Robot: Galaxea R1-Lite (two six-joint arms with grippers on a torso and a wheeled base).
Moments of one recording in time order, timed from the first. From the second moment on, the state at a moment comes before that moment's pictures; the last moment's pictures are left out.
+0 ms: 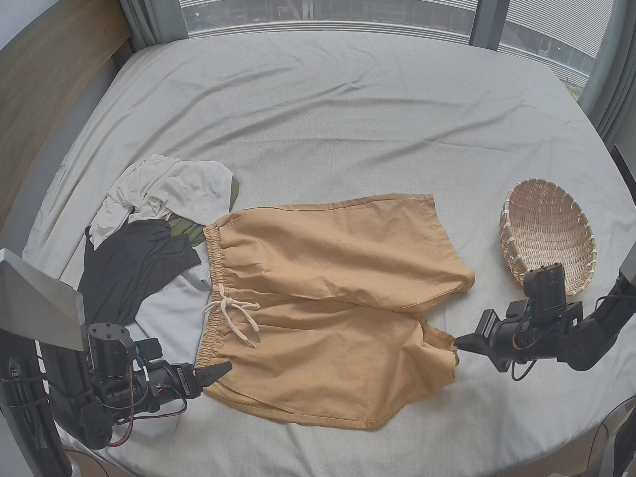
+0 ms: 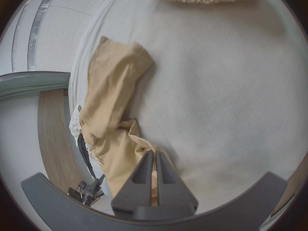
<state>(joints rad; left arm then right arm) -0.20 2.18 -0.07 -1.55 -0.31 -0.43 0.23 1.90 -0.49 -0.67 0.31 0.91</state>
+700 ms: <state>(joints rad) -0.21 2.18 -0.06 -1.55 -0.31 -0.43 0.09 1.96 -0.65 -0.70 0.31 0.82</state>
